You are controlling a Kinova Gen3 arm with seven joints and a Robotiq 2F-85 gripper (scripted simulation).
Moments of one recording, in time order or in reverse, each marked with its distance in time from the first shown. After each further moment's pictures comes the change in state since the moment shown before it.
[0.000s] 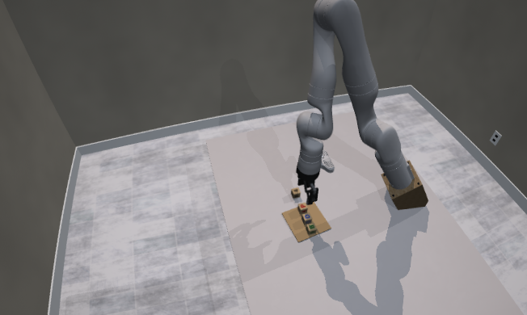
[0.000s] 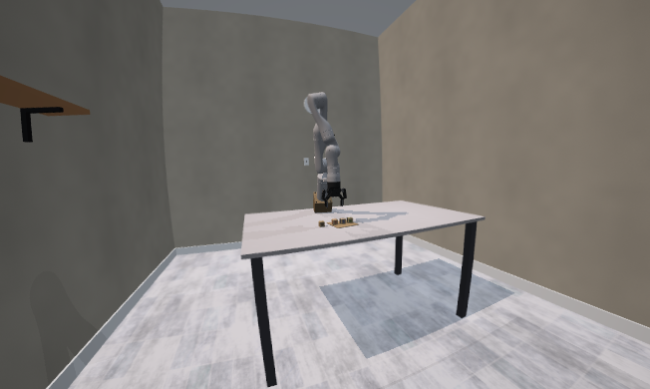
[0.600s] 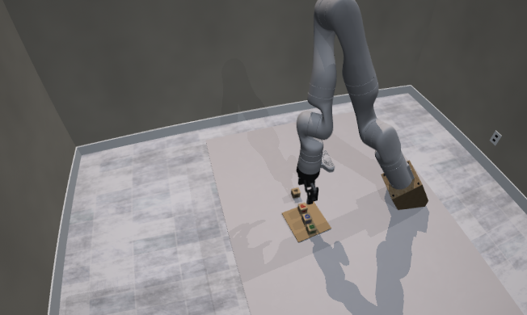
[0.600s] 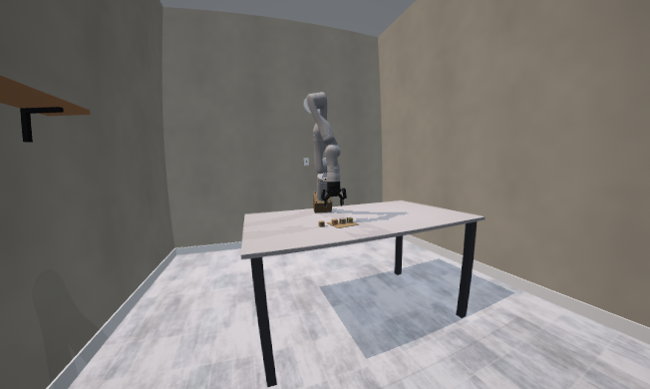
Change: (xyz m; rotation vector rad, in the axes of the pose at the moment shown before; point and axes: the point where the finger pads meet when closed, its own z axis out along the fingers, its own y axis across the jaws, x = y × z) arm 0.001 -0.001 -0.001 0.003 0.005 0.001
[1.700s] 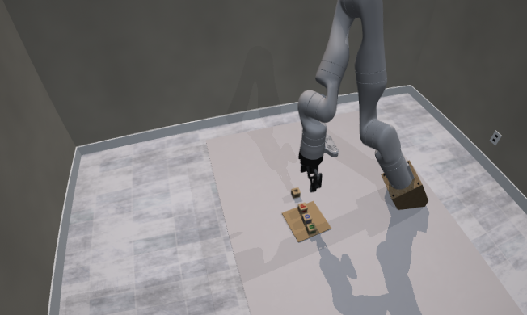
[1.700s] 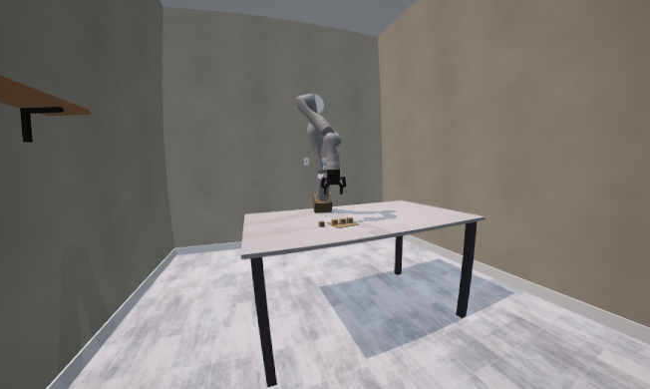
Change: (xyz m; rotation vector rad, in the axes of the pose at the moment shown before) arm 0.004 0.000 -0.068 0.005 0.015 -0.004
